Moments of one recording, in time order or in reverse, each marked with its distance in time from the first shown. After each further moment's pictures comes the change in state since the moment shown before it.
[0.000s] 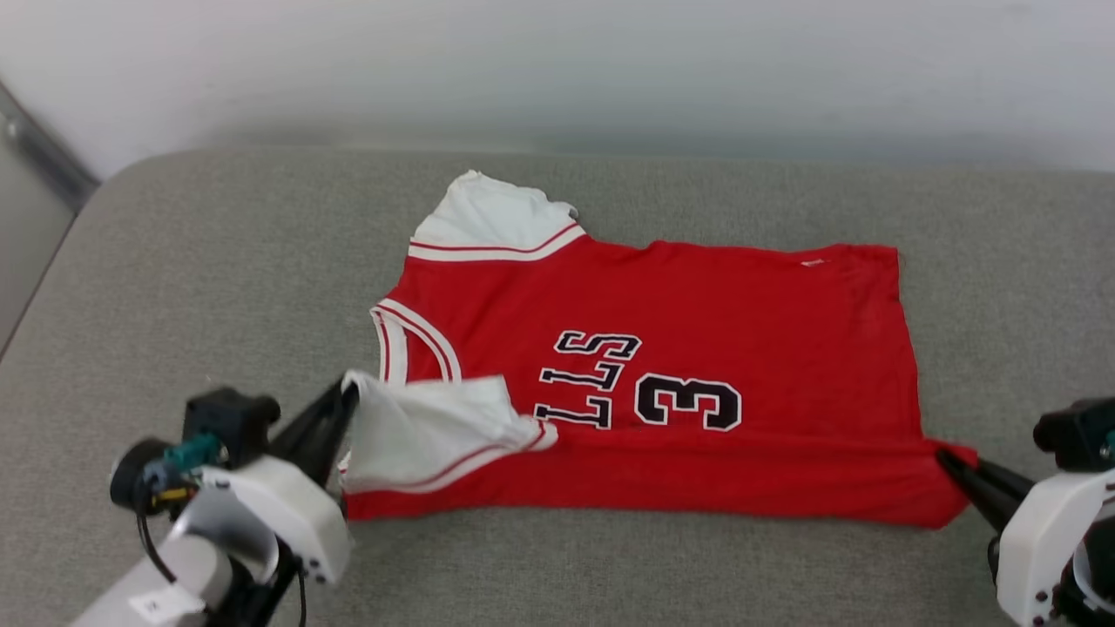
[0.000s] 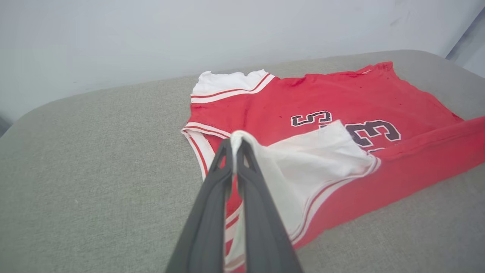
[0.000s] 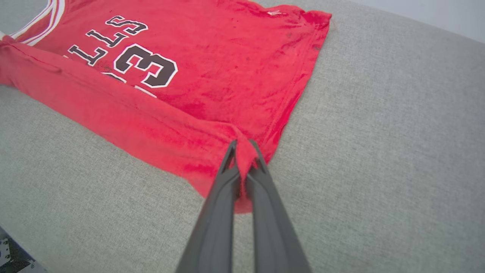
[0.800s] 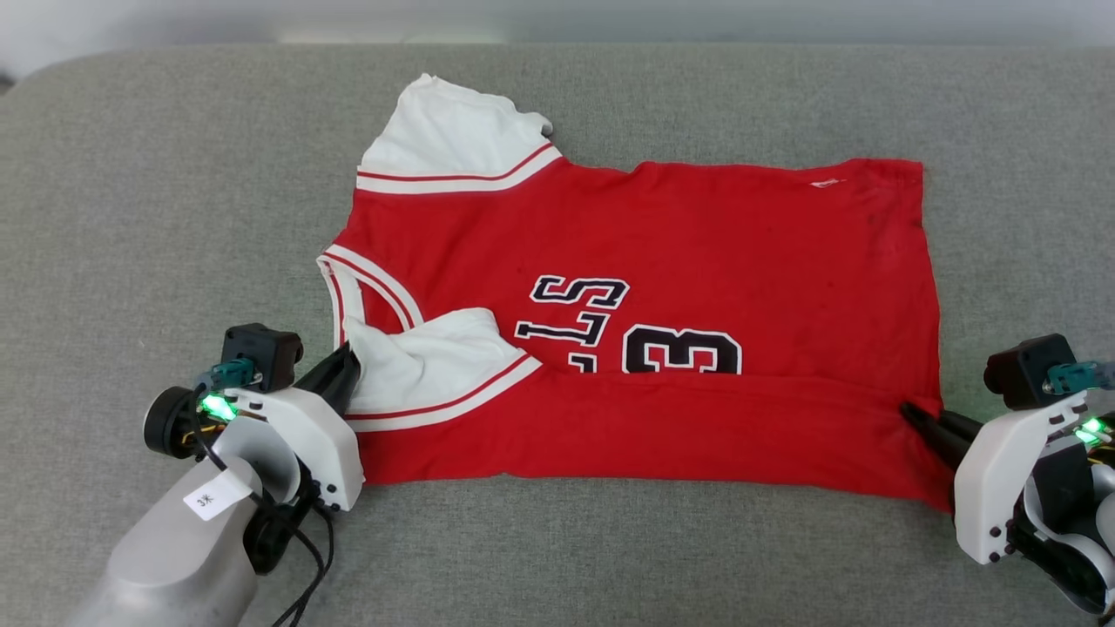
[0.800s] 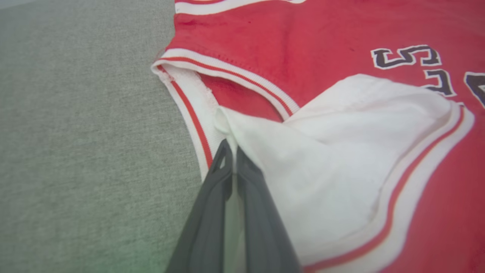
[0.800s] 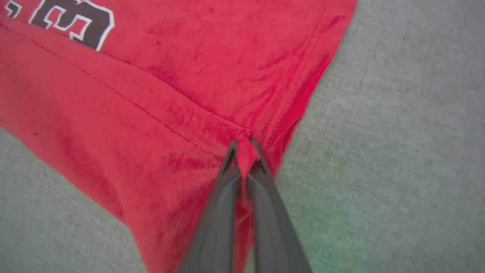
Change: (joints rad) left arm -0.295 -0.199 -0.070 0.586 0.019 -0.190 -0.045; right arm -0.237 0.017 0.168 0.189 0.027 0.000 0.000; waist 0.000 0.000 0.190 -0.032
